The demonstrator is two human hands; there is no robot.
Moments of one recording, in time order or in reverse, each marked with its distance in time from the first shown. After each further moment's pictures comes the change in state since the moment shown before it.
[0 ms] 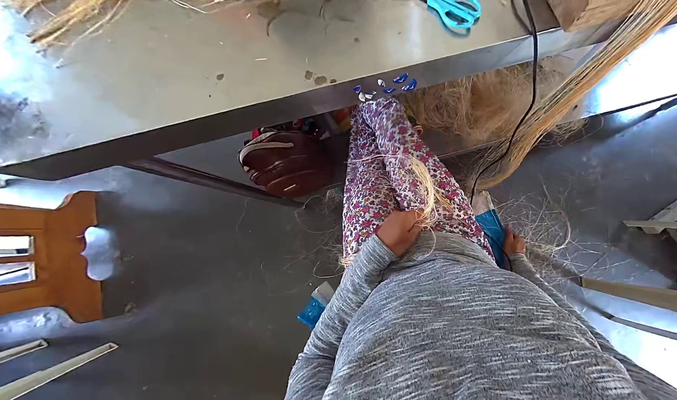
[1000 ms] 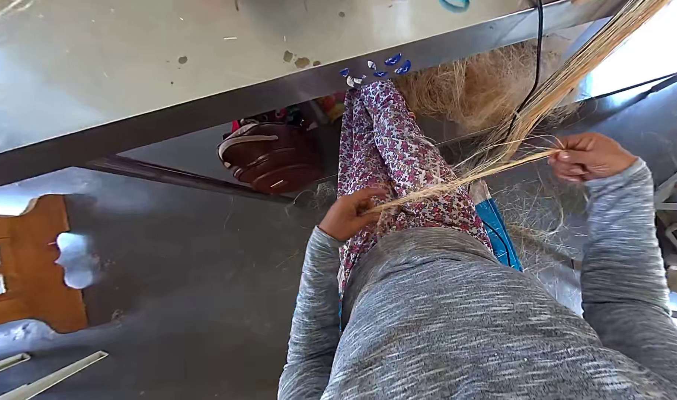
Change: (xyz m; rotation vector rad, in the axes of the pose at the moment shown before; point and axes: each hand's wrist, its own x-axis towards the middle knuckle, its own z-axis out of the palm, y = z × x) left_hand -0.030 -0.055 -0.060 -0.245 0.073 -0.075; right_hand 0.006 -0.144 -0.187 0.380 -0.653 -0.712
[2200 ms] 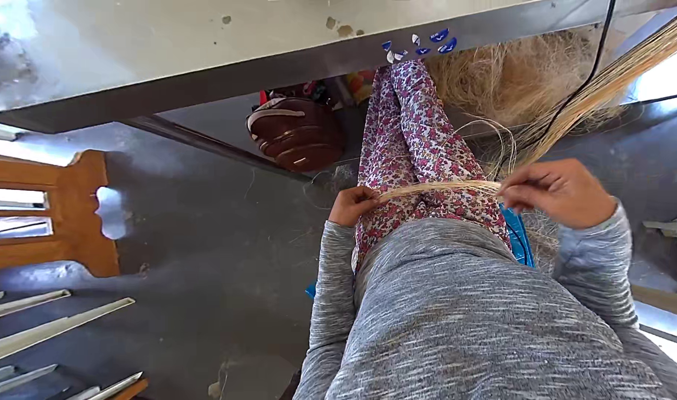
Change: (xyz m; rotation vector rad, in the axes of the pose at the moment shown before) left_hand -0.030 -0.047 0.006 -0.337 0.370 -0.214; right_hand 0.004 -0.056 0.154 -0.364 -0.030 -0.333
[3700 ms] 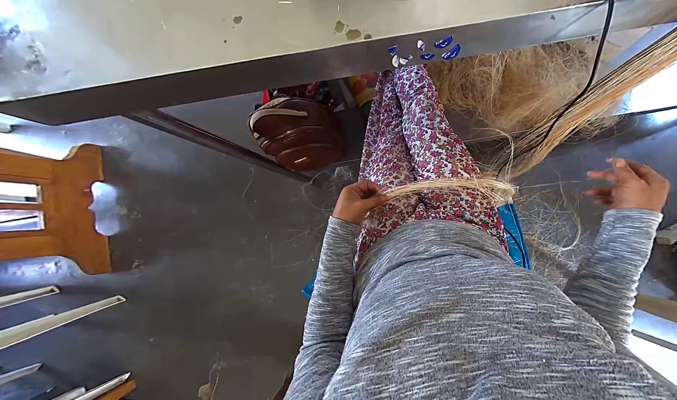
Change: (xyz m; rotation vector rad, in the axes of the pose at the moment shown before) left_hand 0.001 0.022 0.017 -0.212 0.025 -0.014; right_hand -0.053 0.100 -0.076 -0.047 0.896 0.786
